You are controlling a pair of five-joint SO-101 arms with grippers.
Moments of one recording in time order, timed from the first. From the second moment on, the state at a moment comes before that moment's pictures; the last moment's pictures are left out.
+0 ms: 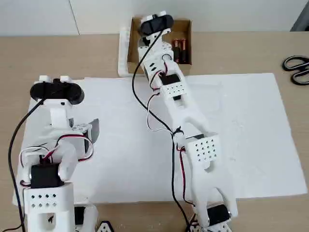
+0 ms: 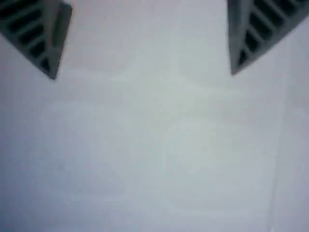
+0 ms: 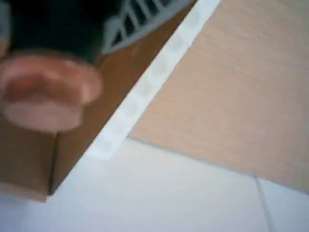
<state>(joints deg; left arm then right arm) -7.7 -60.0 49.4 68.8 1.5 -20.6 57.1 -42.3 8.2 -3.6</state>
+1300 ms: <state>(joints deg) -7.7 -60.0 49.3 68.8 1.5 -18.7 47.8 -56.3 29.5 -3.6</state>
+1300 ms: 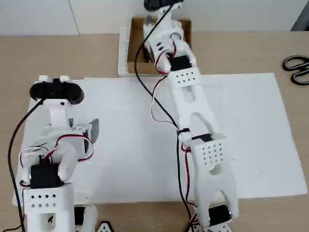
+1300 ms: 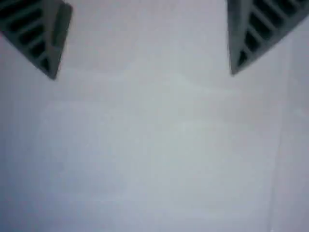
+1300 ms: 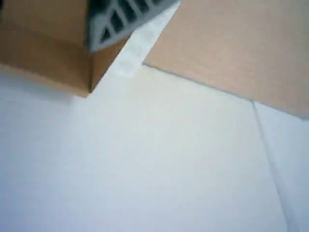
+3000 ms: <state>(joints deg) -7.8 -99.6 65.9 61.3 1.5 -14.0 -73.8 26.5 72.6 -3.6</state>
